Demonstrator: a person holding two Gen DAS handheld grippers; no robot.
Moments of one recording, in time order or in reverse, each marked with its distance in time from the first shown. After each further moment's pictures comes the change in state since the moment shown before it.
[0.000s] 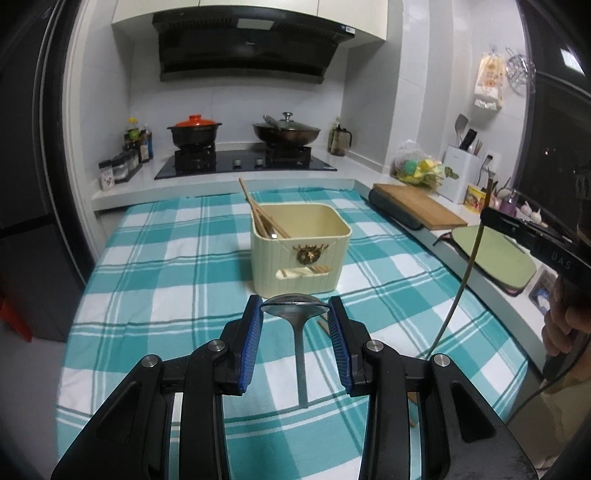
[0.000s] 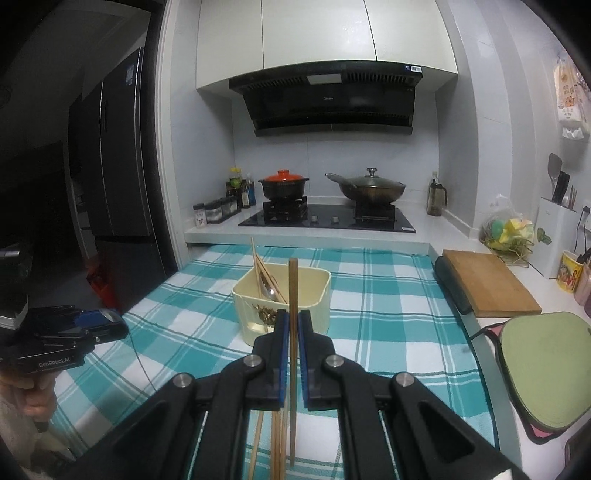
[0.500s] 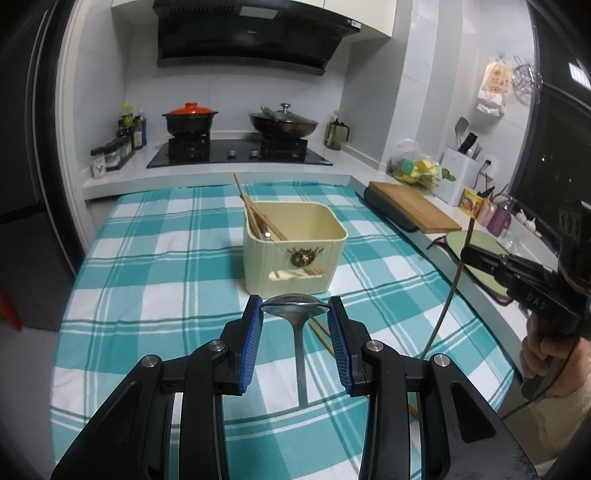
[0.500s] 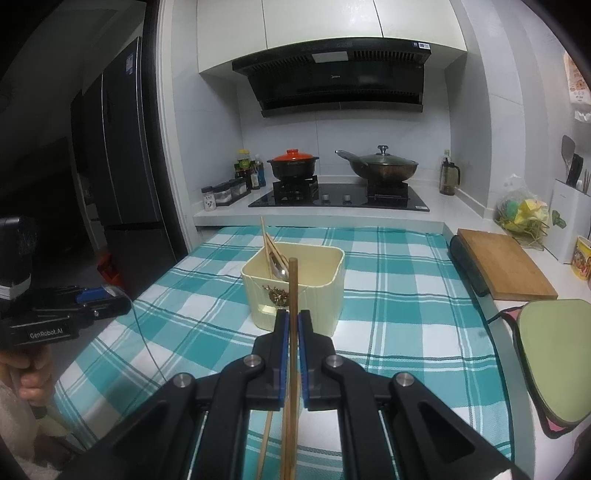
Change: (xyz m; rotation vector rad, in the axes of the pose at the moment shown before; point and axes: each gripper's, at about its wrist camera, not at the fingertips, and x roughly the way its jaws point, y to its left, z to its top) left arm 0.008 0.005 0.021 -0.037 0.044 -0.040; right arm 0.023 -0.005 -0.013 0.018 0.093 0.047
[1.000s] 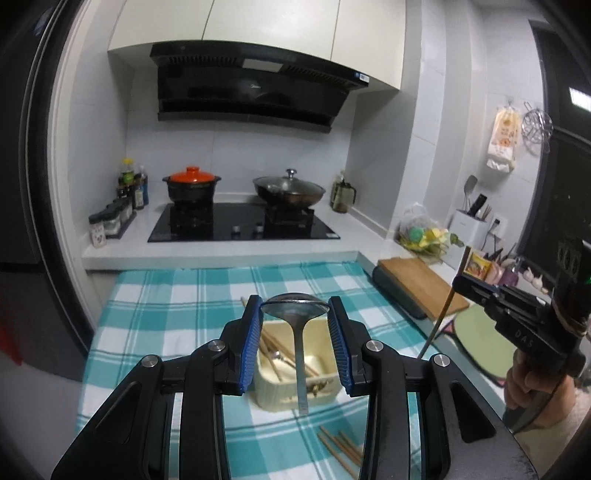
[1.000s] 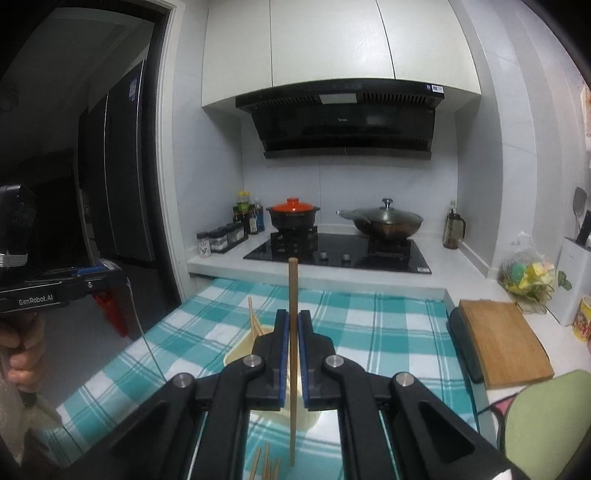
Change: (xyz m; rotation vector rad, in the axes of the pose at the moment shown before) left arm 0.016 0.013 0.152 -0.012 -0.187 0.021; right arm 0.028 -0.011 0.116 -0.055 -0.160 -0.002
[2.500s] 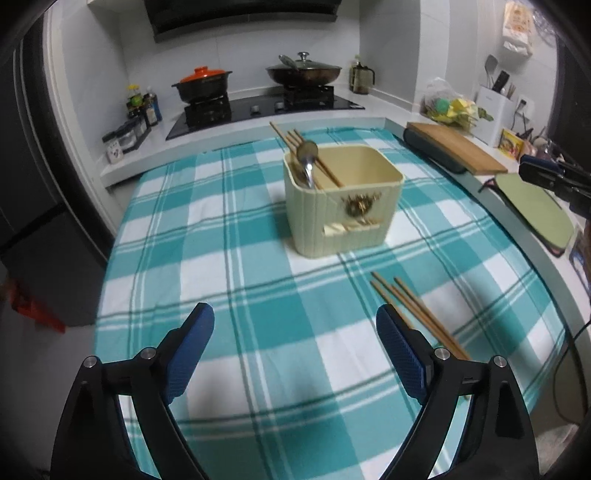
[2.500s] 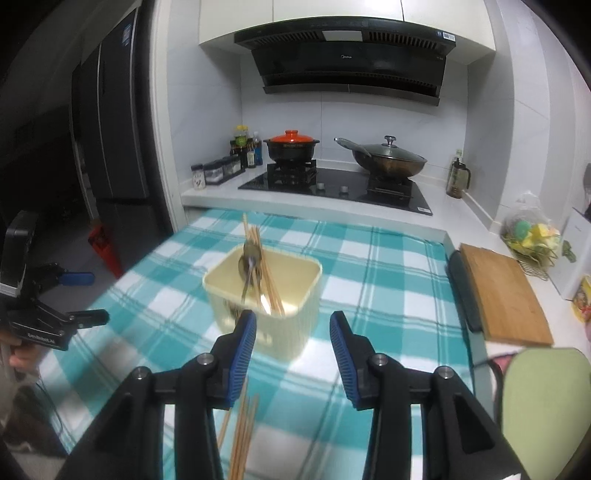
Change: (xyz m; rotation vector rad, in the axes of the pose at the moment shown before) left arm -0.005 0.010 -0.175 0.131 0.393 0.140; right arm 0.005 -0.016 -0.073 -0.052 0.272 -0.007
